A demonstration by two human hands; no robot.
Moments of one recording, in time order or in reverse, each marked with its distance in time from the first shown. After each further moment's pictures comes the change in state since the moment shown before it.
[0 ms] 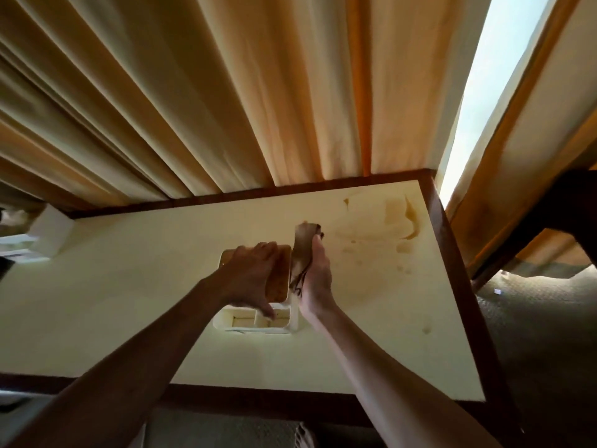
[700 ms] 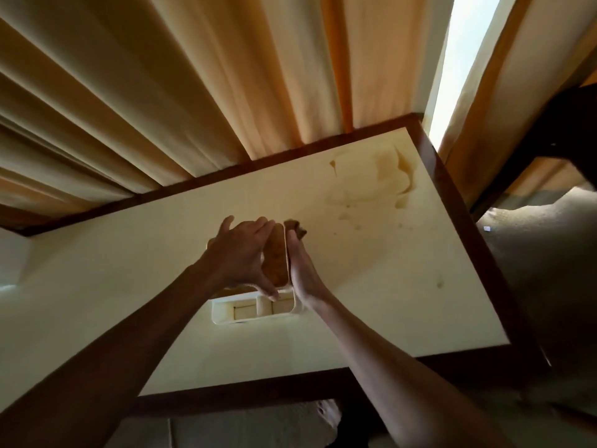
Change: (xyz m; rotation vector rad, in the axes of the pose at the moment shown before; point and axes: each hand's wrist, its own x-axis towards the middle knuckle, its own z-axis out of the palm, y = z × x) left_hand 0.027 -0.024 0.001 0.065 0.014 0.084; right_hand 0.013 0.057 -0.004 -0.383 -0.081 -0.021
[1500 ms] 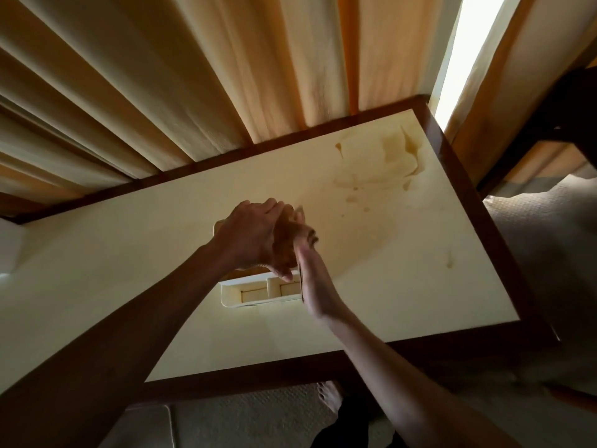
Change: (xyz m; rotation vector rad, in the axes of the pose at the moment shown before) left_hand 0.000 -0.005 0.011 -0.083 0.154 0.111; right_hand -0.053 -0.015 0.019 0.041 0.024 -0.189
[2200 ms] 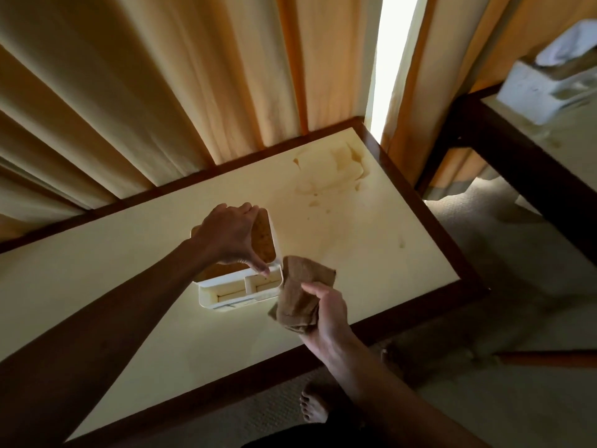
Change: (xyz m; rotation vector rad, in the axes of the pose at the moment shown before) left_hand 0.001 -0.001 -0.007 0.119 -0.050 0.038; right_hand -0.072 0.015 -0.001 0.797 0.499 0.427
